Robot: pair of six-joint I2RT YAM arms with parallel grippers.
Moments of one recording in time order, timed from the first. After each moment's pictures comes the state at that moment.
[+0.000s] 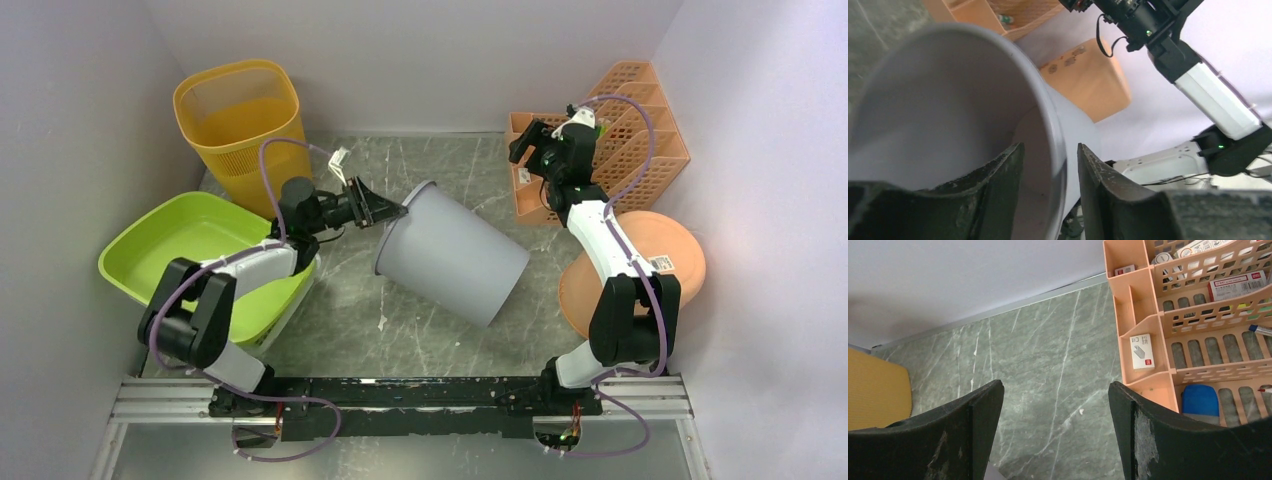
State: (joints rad) left arm -0.39 1.56 0.74 0.92 0.79 -1.05; right arm 0.06 1.52 1.19 0.04 -0.04 0.39
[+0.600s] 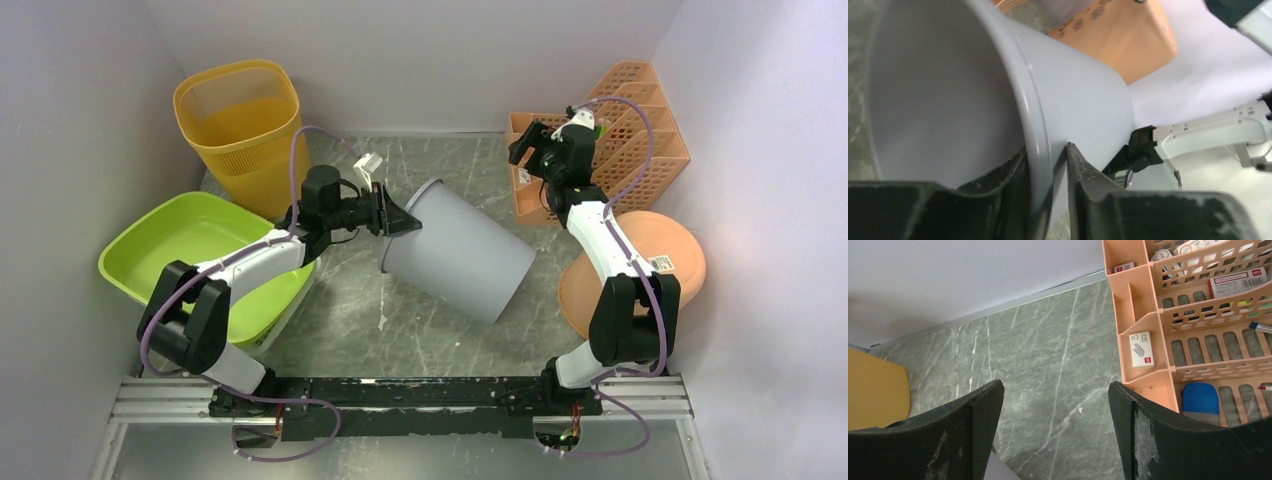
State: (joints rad) left arm -0.49 1.52 0.92 0.37 0.75 -0.64; right arm 0.06 1.52 1.18 0.04 -0.04 0.39
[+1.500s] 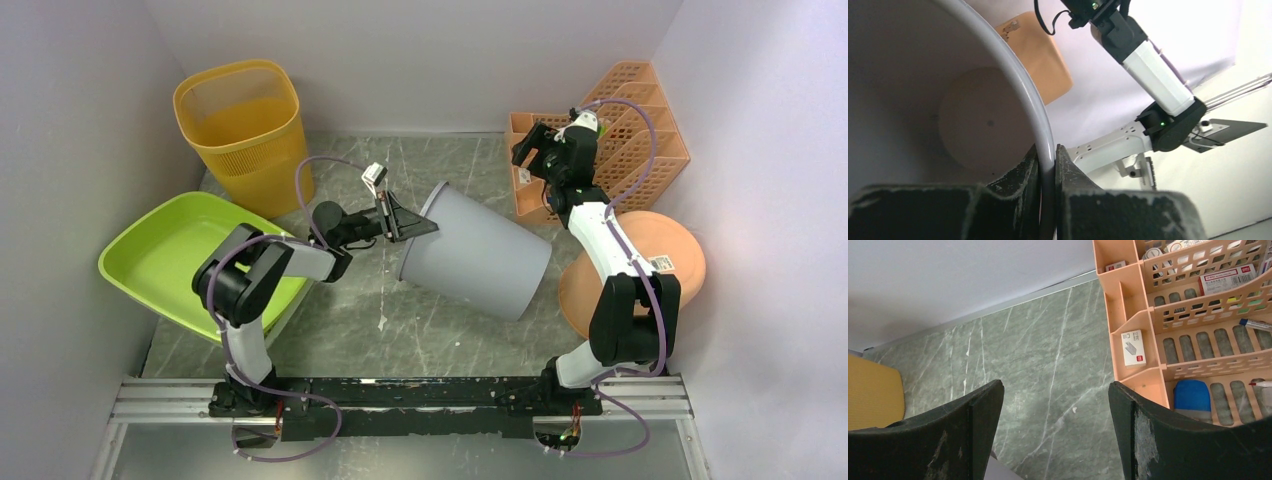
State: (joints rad) left arm -0.56 1.83 0.80 1.36 0.81 -1.34; right arm 0.04 1.52 1.17 0.05 -0.03 0.39
